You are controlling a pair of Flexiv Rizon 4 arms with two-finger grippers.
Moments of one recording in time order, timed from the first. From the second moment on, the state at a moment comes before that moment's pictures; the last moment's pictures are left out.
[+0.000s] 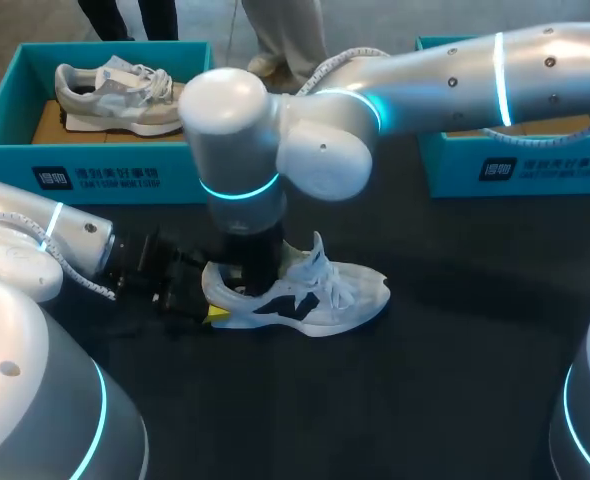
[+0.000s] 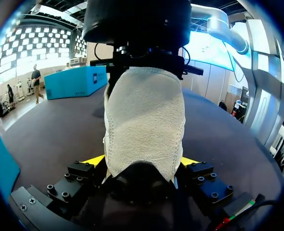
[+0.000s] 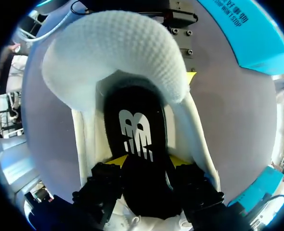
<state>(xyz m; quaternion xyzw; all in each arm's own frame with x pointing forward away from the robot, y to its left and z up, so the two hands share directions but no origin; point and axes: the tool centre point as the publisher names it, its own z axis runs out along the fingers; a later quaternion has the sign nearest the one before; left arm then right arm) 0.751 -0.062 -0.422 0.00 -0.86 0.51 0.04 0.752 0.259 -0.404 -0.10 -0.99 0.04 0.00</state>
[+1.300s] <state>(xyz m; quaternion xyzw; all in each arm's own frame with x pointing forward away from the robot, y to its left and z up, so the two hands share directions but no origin) 0.750 -0.063 -0.421 0.00 -0.86 0.51 0.04 0.736 0.252 -0.407 -0.09 -0.99 0.02 0.13</state>
